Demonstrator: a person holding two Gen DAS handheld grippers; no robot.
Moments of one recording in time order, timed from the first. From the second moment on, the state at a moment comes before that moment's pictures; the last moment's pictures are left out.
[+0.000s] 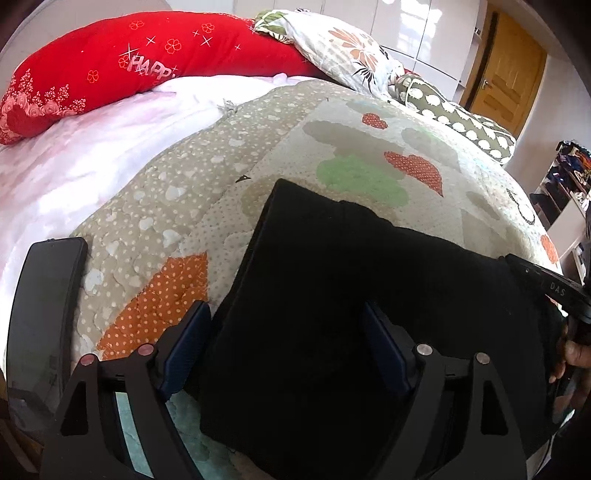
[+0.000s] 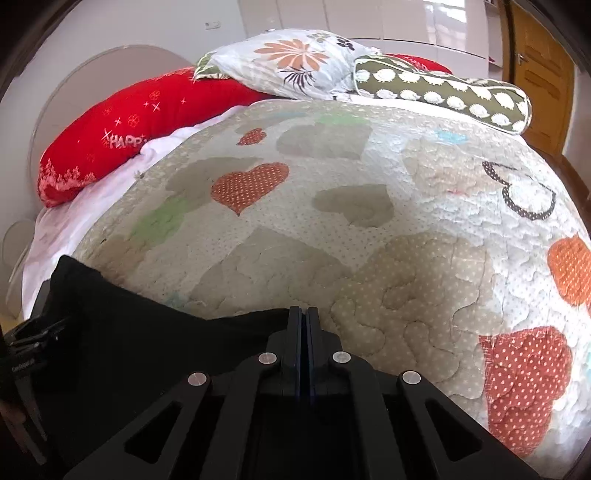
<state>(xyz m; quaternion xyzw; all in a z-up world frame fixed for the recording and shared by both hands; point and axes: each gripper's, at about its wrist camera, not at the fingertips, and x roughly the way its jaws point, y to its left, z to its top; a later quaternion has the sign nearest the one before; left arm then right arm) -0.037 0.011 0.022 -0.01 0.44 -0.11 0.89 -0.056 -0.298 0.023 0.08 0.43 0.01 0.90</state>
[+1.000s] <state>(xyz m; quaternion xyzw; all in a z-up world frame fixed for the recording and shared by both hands) -0.084 -0.020 0.073 0.01 0.38 -0.12 0.92 -0.220 -0.325 0.028 0.09 0.42 -0.07 0.90</state>
